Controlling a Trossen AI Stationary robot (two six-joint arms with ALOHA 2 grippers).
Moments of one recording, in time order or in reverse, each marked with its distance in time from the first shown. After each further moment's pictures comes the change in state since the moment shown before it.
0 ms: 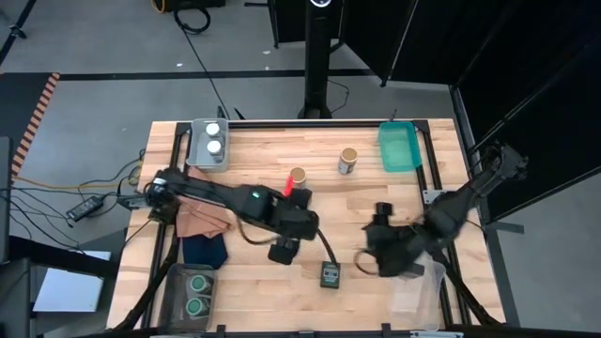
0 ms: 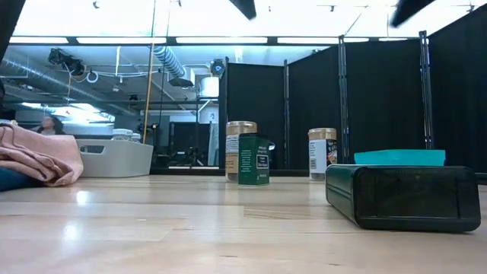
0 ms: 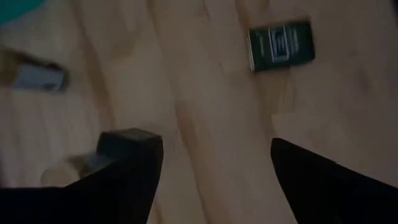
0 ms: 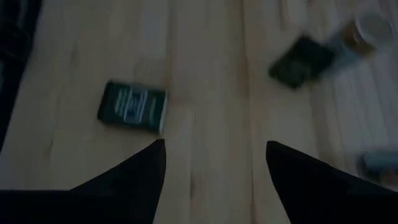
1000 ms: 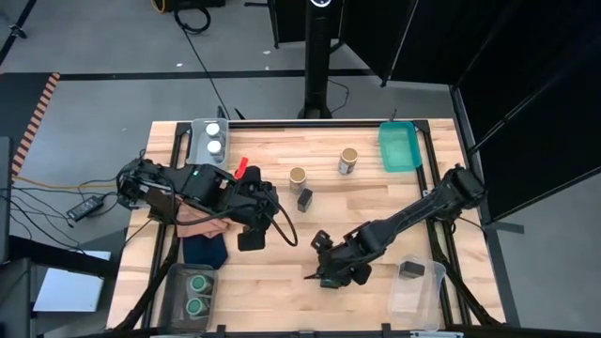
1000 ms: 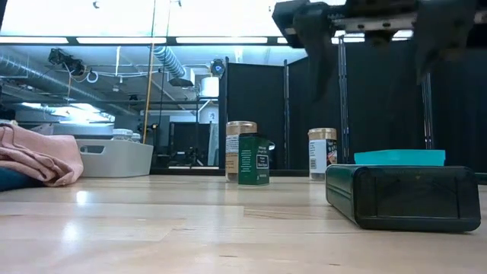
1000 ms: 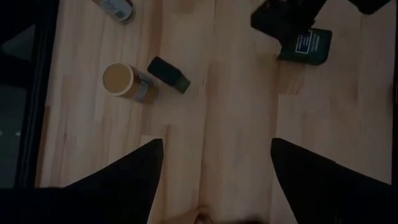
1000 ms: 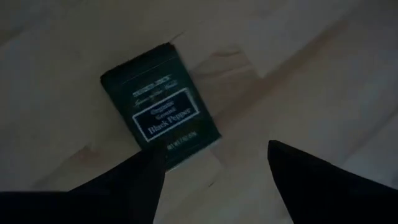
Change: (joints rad) left arm -0.064 -0.188 0.106 -0.333 -0.142 -0.400; right arm -0.180 0.492 0.188 0.194 -0.376 -1.010
